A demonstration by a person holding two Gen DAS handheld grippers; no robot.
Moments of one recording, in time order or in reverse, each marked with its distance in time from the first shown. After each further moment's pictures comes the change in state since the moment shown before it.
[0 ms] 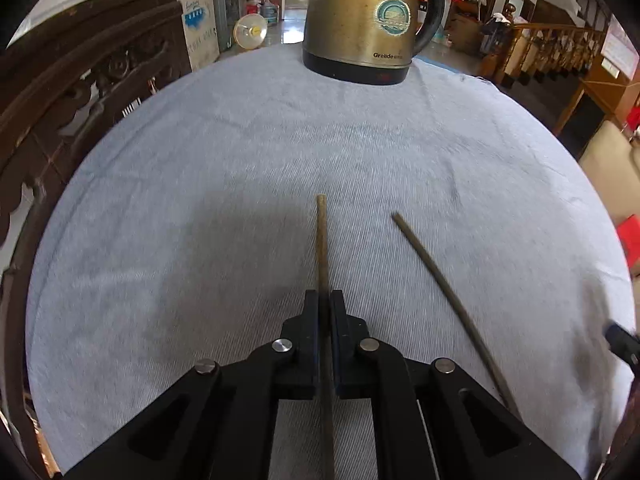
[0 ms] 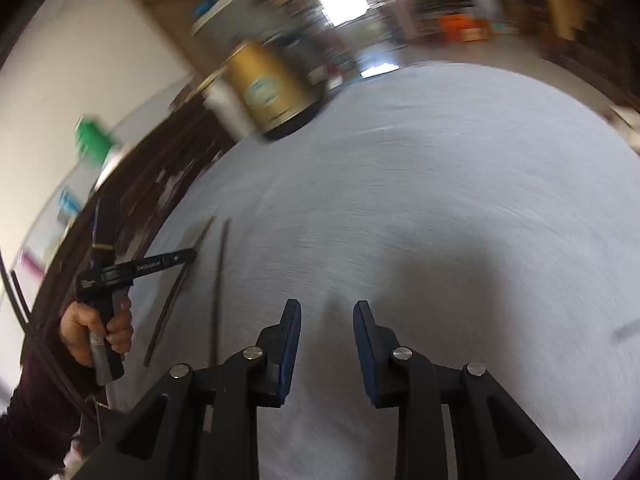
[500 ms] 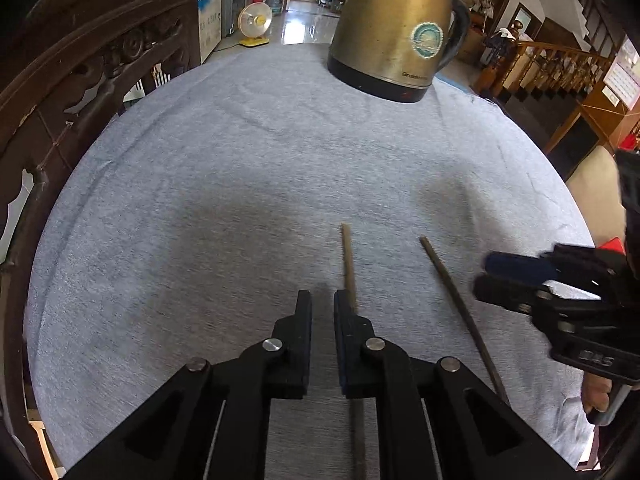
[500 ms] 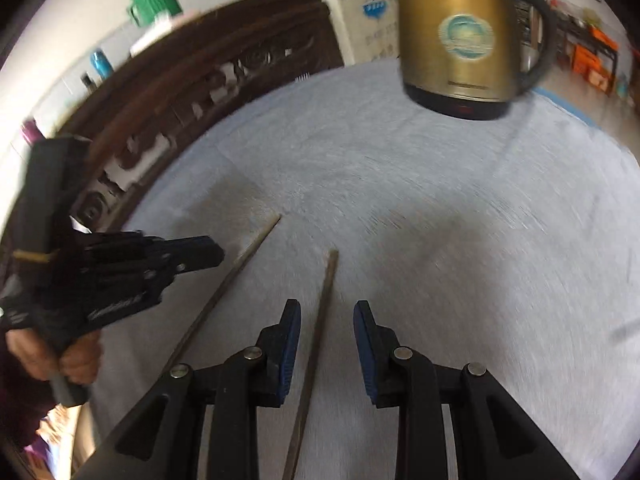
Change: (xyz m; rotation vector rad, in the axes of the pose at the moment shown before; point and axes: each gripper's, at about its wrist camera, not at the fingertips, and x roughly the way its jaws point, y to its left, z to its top) left arm -0.008 0.037 0.022 -0.065 0.024 -0.069; right arm 0.160 0.139 0.092 -0.419 0.293 0.013
